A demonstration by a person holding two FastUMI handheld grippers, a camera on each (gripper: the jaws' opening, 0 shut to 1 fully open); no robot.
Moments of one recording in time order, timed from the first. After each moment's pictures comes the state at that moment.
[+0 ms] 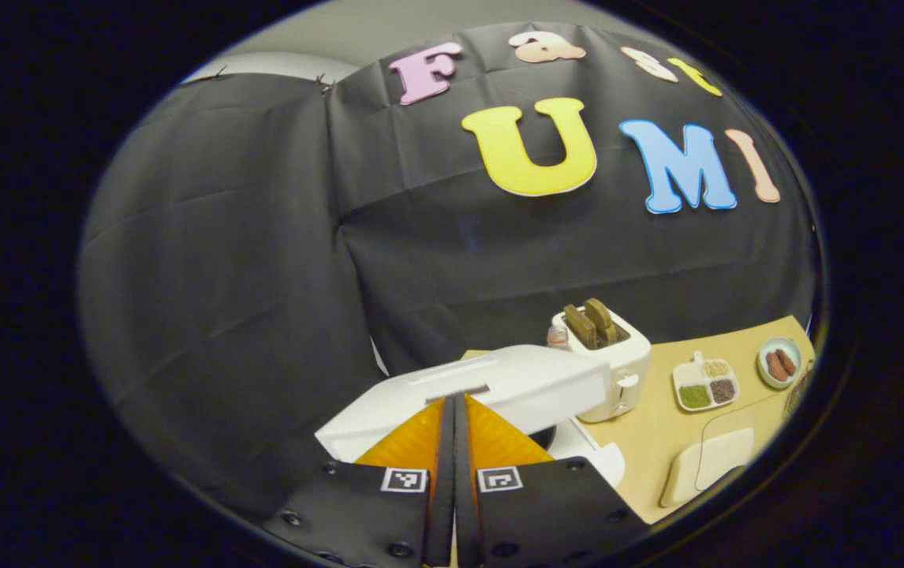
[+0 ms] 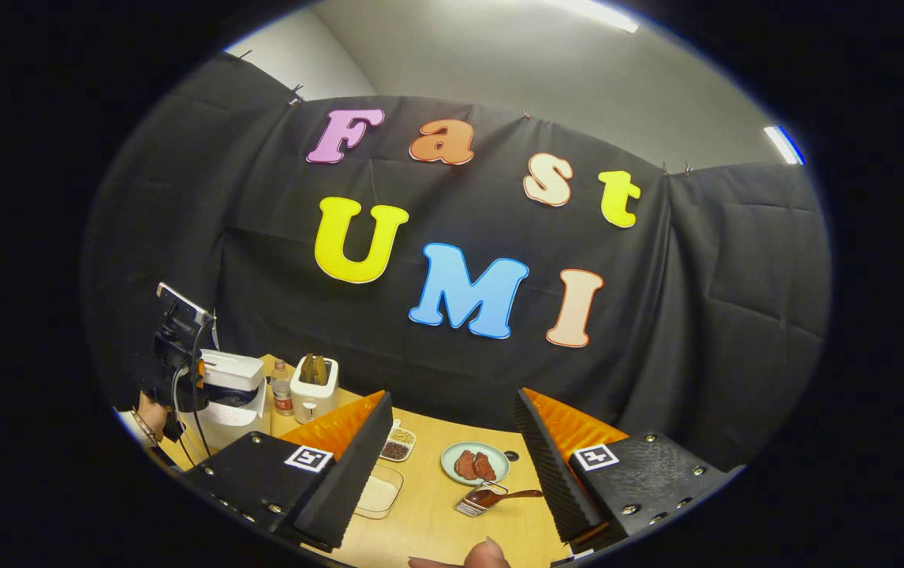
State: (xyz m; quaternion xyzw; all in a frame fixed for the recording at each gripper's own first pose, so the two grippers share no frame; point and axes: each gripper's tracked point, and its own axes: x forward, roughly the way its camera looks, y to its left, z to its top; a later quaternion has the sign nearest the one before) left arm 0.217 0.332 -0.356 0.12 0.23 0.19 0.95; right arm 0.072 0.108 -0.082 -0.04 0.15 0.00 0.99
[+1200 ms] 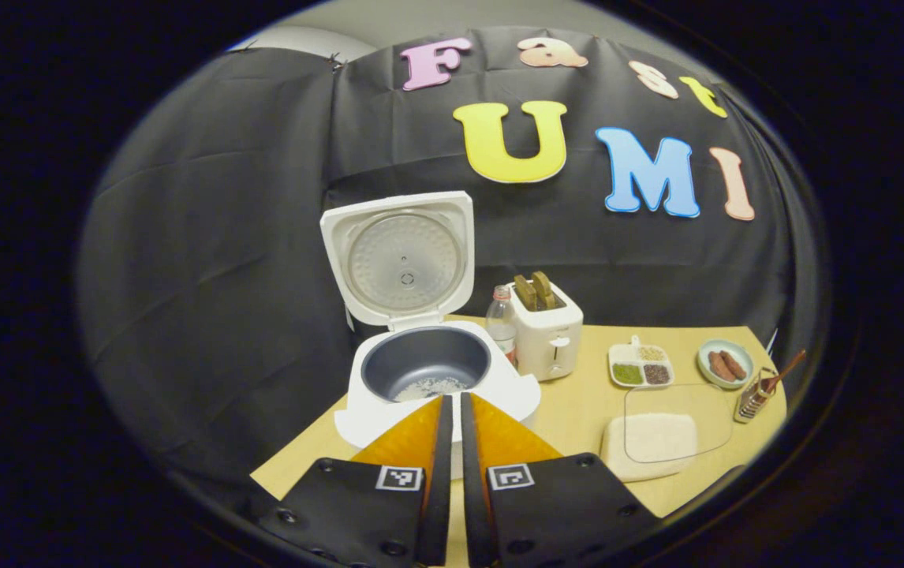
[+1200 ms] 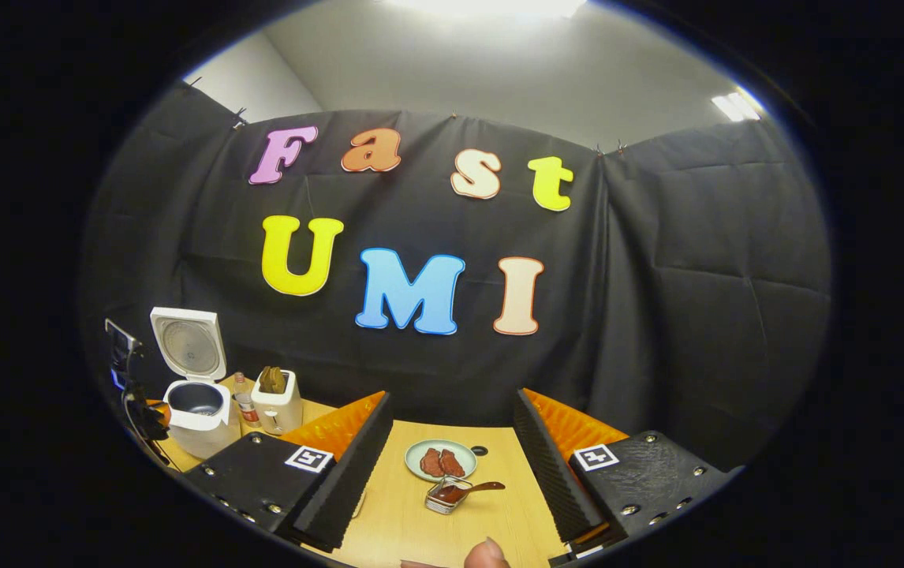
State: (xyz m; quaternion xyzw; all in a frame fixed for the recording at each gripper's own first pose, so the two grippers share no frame) left arm 0.113 0.255 -0.351 0.04 0.26 0.17 0.95; right arm 0.049 -0.014 -0.122 0.02 0.14 -0.07 0.99
